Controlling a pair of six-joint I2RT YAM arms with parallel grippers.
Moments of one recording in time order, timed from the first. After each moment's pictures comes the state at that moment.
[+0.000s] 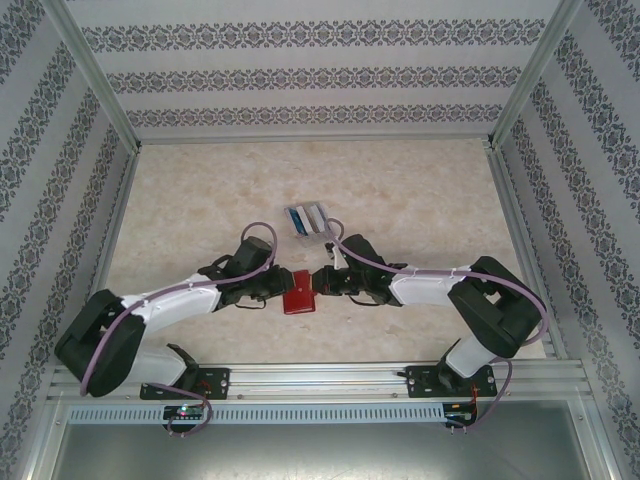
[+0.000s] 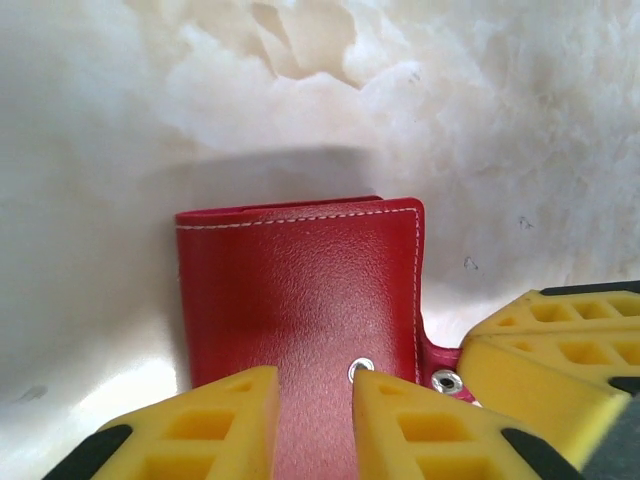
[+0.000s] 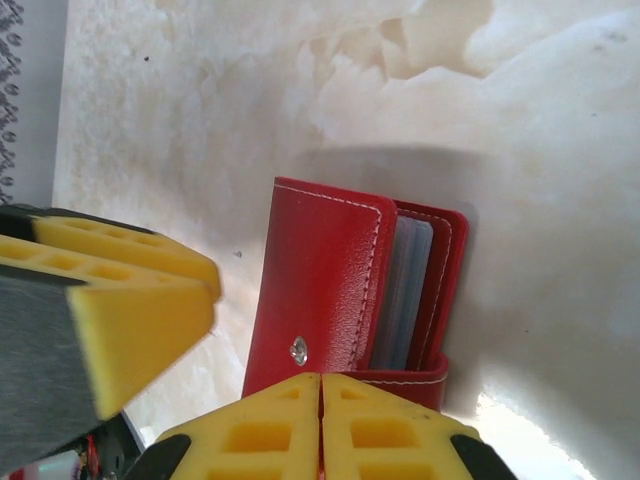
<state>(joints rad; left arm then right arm) -0.62 1.31 0.59 -0.19 0.21 -0.90 0.76 1.58 0.64 0.20 -0.42 0.80</state>
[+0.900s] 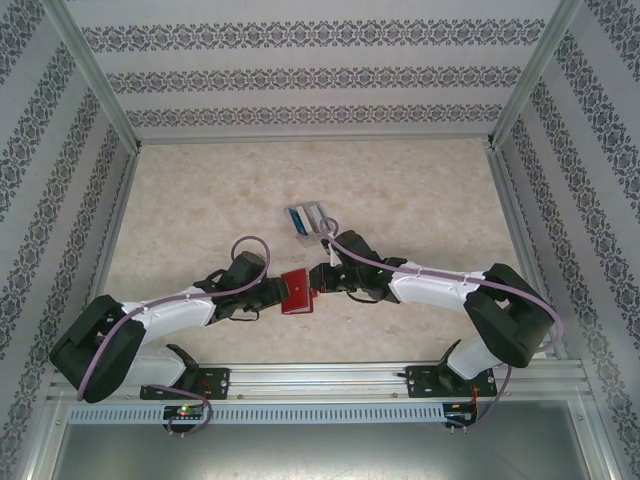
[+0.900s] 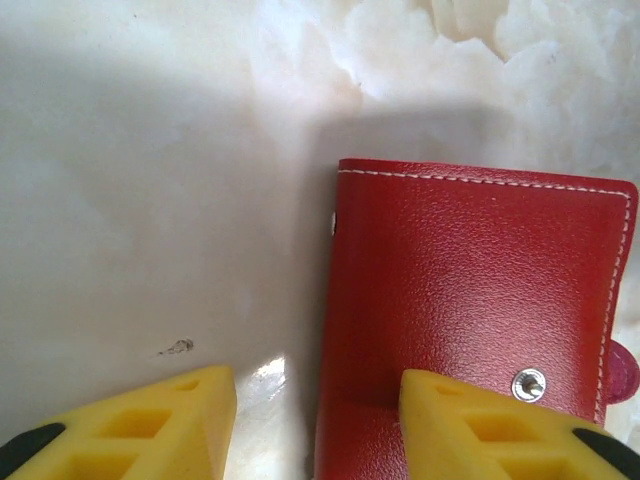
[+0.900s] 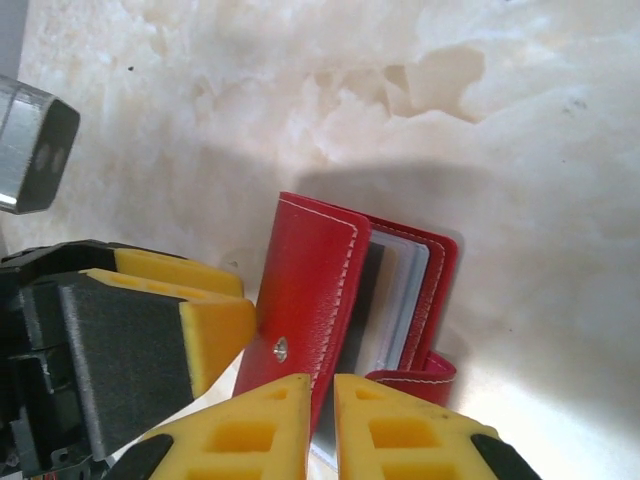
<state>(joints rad) -0.62 1.29 0.44 -0.07 0.16 -0.95 0.81 1.51 0.73 -0.01 -0.29 0.74</state>
